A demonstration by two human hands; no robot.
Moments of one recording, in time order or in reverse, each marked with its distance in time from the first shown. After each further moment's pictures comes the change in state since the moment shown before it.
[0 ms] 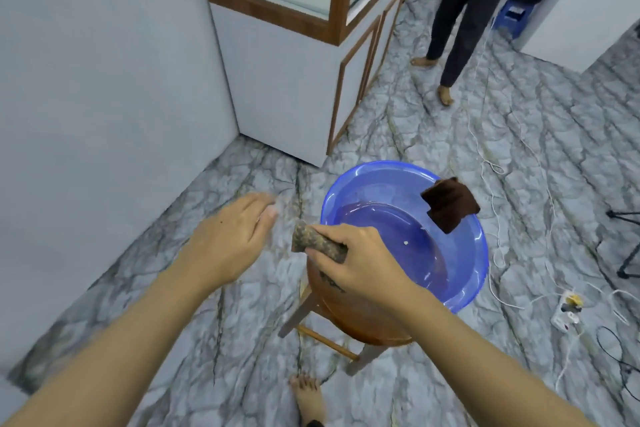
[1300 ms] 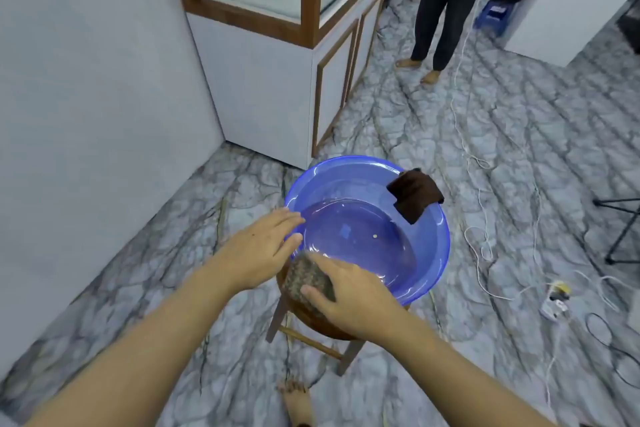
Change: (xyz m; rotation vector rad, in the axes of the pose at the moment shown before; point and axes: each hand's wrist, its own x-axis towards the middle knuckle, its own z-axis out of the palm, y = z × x) left_hand 0.025 0.047 0.074 0.000 -0.192 0.155; right_hand -0.061 0.047 -0.001 -0.313 -0.264 0.202
